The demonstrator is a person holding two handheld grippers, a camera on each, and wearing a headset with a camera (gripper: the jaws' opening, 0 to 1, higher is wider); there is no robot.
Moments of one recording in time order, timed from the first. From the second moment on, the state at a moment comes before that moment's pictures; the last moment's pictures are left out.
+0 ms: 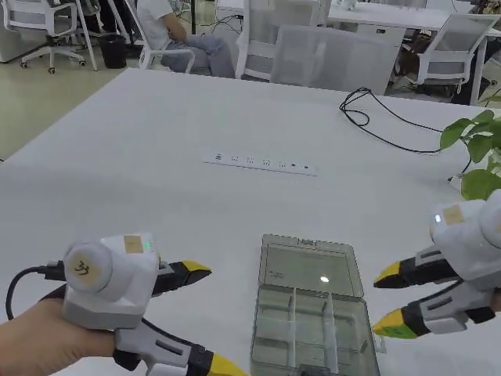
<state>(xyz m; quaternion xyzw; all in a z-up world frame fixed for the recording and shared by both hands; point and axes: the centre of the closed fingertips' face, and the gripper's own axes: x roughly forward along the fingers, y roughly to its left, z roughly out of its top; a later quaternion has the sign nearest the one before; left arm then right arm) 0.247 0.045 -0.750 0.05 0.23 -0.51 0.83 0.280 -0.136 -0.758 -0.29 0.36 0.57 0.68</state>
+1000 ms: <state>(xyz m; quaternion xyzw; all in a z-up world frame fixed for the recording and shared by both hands) 0.249 0.045 -0.750 0.04 0.24 -0.51 0.83 0.259 -0.230 -0.852 -0.42 0.43 0.56 0.57</state>
